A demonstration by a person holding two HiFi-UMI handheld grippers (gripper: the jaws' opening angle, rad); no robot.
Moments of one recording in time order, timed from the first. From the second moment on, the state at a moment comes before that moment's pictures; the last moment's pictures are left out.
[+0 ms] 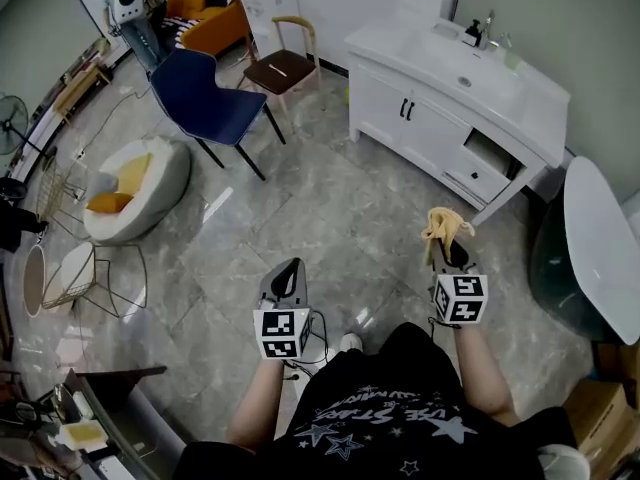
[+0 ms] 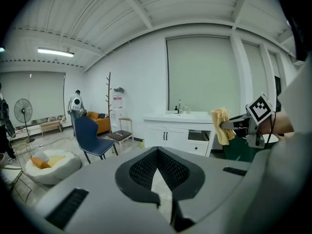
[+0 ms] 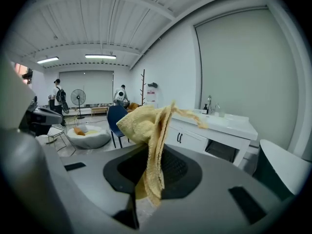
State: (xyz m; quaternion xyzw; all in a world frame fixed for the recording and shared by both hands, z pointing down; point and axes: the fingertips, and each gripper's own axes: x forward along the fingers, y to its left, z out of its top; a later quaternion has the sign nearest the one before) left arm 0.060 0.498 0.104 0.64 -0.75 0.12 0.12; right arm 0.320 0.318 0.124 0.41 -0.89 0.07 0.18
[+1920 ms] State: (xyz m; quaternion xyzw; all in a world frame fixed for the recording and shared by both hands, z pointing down) left arm -0.122 0.017 0.151 0.73 -0.62 0.18 0.20; right arm 0.165 -0.105 0.244 0.53 -0.79 0.20 0.24
